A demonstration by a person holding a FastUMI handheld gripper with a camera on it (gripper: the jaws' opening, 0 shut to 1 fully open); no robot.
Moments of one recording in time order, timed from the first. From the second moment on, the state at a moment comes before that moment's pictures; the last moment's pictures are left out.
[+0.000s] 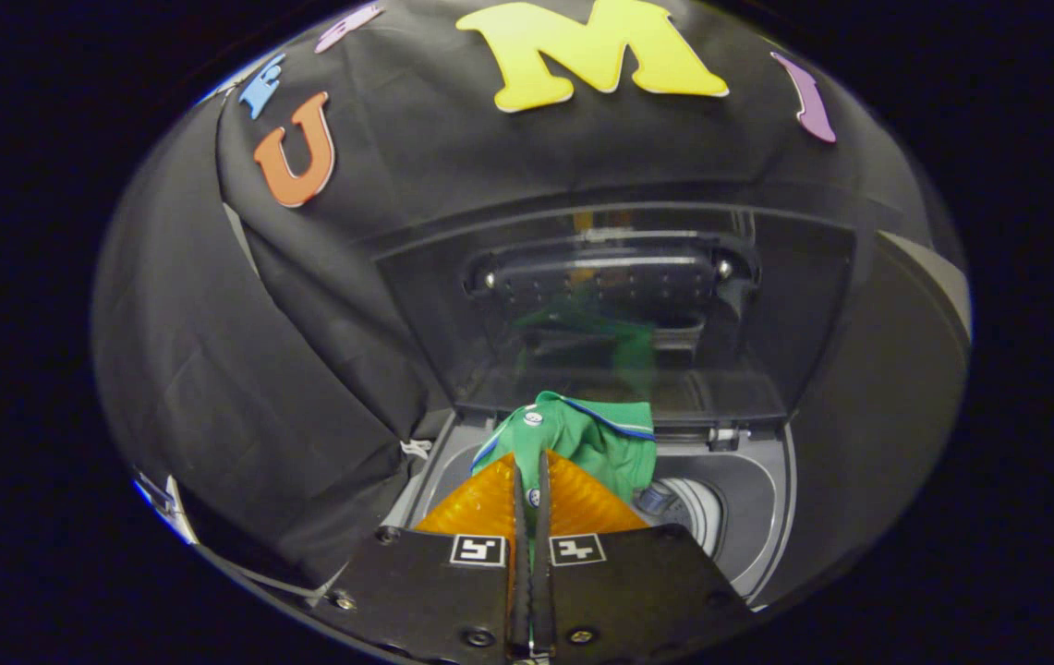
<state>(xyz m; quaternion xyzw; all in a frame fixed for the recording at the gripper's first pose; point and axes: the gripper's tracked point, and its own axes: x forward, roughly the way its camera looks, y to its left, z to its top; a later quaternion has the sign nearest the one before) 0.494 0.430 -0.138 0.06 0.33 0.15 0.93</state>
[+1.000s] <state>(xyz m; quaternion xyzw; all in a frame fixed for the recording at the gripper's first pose) 0.457 0.396 -0.261 0.03 0.49 0.09 0.87</state>
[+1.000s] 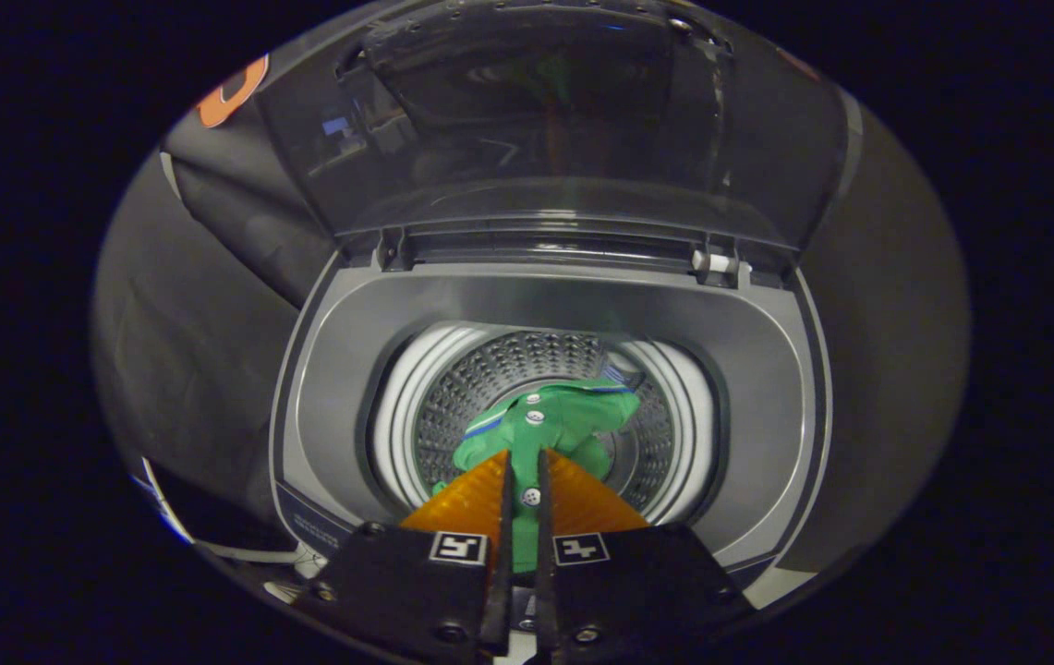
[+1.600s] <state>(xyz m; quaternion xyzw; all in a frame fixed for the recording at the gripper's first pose) 0.439 0.382 -0.242 0.02 0.46 0.08 0.88</state>
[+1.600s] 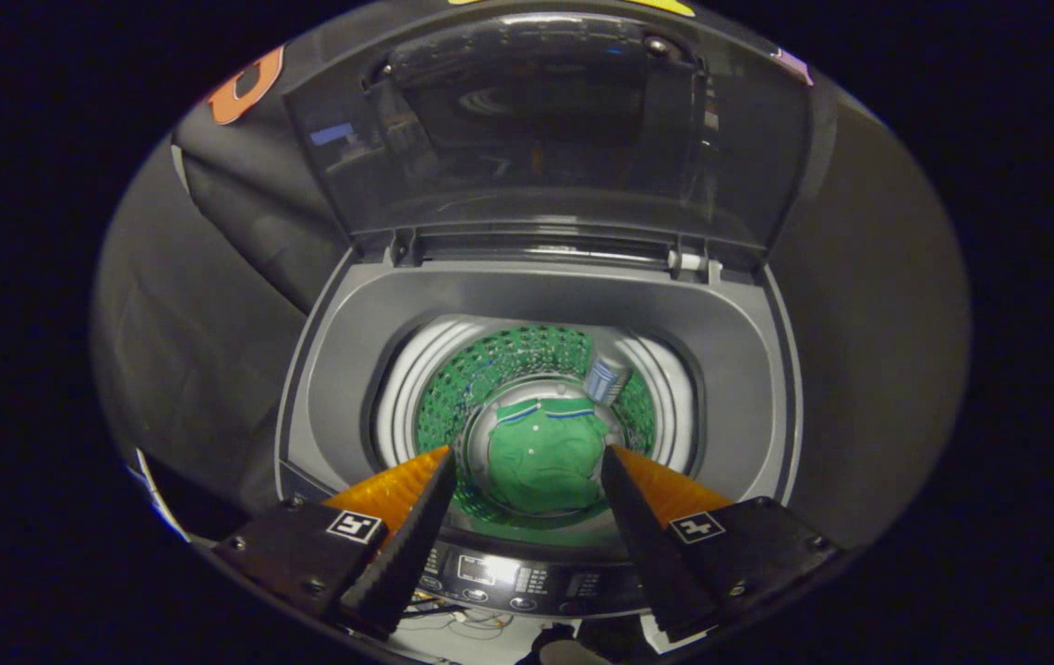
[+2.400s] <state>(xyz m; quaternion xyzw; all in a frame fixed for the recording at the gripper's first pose) 0.475 0.368 -0.058 0.00 0.27 0.10 0.96</state>
